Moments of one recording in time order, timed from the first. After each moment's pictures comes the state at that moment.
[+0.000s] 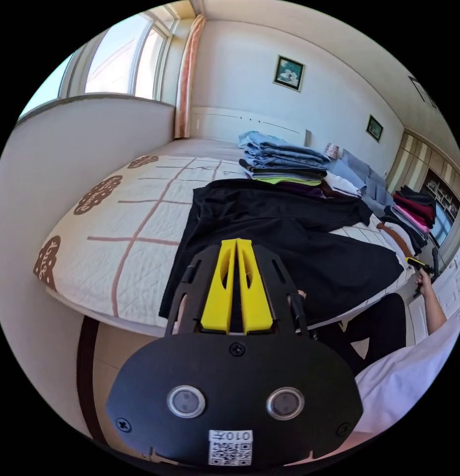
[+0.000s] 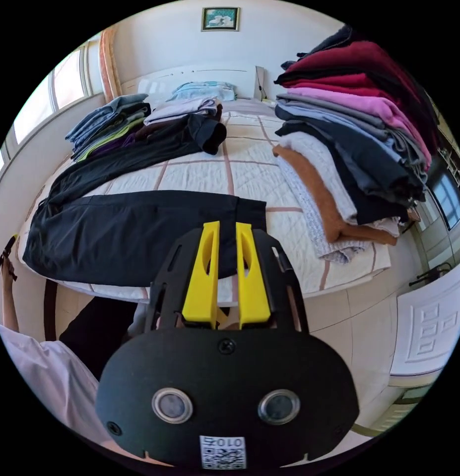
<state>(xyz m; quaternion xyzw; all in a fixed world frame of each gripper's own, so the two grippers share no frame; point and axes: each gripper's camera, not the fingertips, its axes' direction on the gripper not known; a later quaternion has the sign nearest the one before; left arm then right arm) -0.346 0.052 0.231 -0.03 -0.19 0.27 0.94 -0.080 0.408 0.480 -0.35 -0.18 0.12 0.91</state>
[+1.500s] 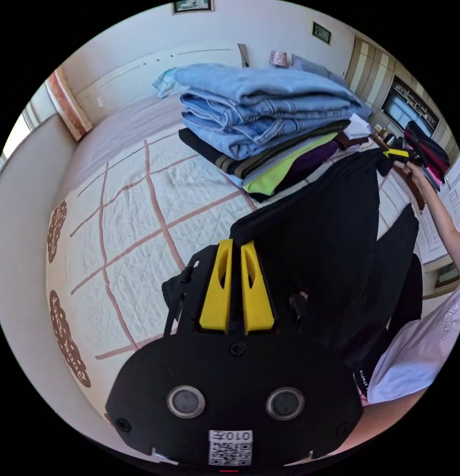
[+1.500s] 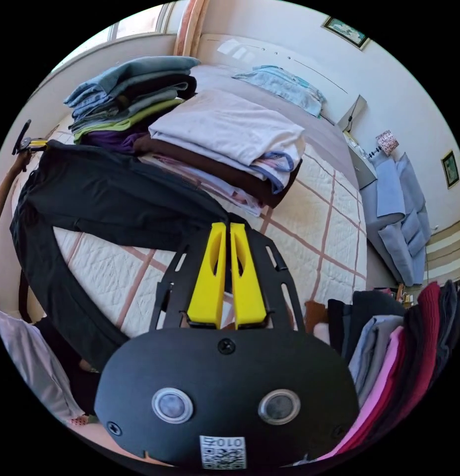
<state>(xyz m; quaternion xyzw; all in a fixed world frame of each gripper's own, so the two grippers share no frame) -0.176 -0.208 0.613 -0.26 -0.16 0.43 0.85 -0.190 0.228 0.741 -0.33 -0.26 -0.11 0.90</state>
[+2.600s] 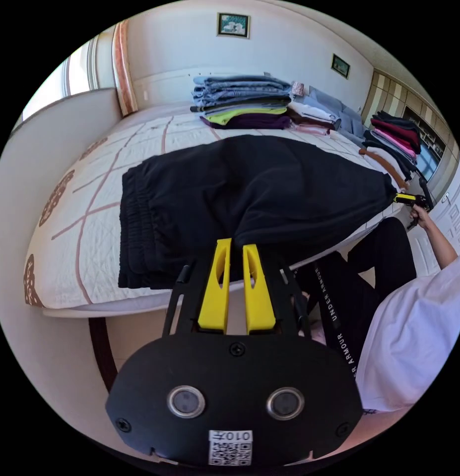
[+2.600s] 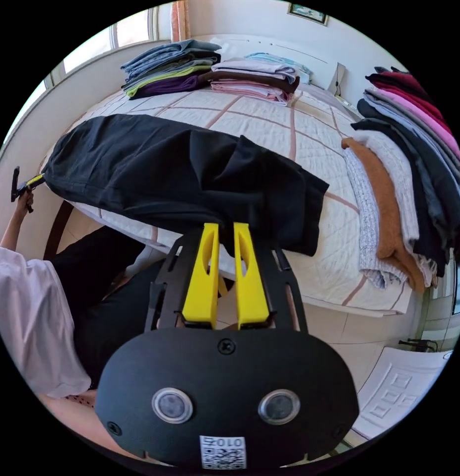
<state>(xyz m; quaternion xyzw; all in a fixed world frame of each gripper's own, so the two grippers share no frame) -0.285 0.131 0.305 -0.20 -0.17 0.34 0.90 -0.087 0.463 0.495 -0.37 -0.31 -0.02 0.88</state>
